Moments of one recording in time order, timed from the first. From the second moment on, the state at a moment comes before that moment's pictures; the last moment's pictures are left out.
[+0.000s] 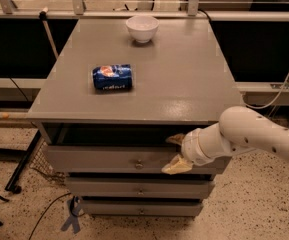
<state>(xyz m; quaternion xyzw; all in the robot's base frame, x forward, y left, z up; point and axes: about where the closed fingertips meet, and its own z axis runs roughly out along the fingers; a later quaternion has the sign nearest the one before) 0.509 -0.087 0.650 -0.62 0.70 0.15 0.30</state>
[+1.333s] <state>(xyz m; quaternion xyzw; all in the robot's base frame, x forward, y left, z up) 0.468 -0.091 0.661 -0.62 0.69 0.22 0.31</state>
